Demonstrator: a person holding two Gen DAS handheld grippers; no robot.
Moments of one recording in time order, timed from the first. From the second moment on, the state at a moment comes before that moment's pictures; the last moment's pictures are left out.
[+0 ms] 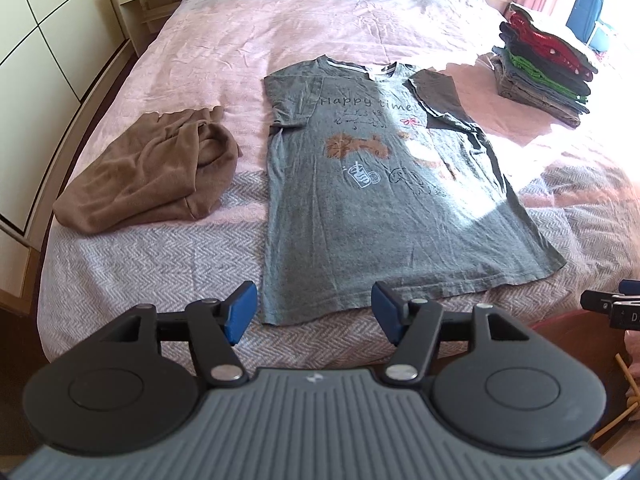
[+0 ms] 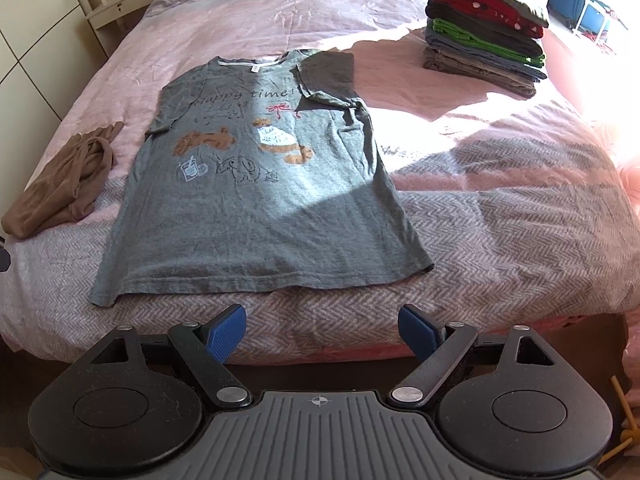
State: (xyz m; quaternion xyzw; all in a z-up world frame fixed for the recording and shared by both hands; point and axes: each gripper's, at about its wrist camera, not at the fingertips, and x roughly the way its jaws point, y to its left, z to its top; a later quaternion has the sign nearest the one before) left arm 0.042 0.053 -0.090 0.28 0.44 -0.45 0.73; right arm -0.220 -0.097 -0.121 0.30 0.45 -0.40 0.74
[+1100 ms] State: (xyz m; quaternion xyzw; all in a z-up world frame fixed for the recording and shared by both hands) left arm 0.073 0.018 -0.154 0.22 0.48 -0.39 0.75; right arm -0.246 -0.204 -0.163 0.28 0.48 -0.38 0.74
